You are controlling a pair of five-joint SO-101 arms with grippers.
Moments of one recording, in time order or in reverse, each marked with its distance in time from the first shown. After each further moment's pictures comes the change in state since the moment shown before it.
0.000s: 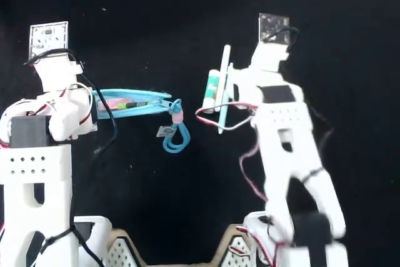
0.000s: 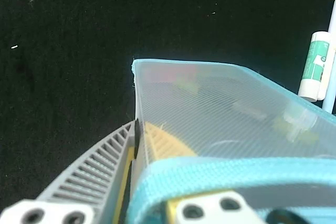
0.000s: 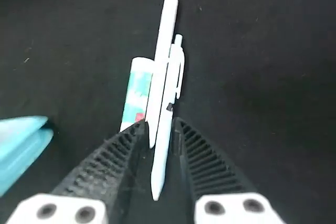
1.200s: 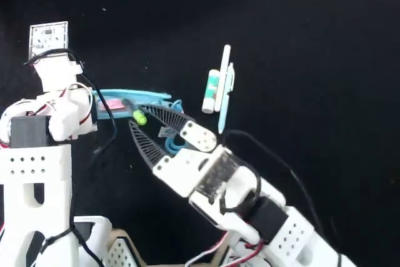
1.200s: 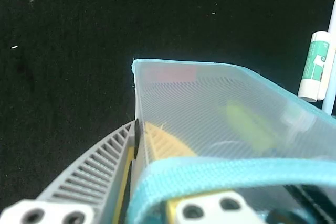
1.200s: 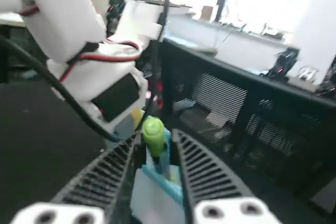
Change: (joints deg) left arm 0.0 0.0 -0.4 0.0 0.0; right arm -44.7 -63.7 32.7 -23.3 28.3
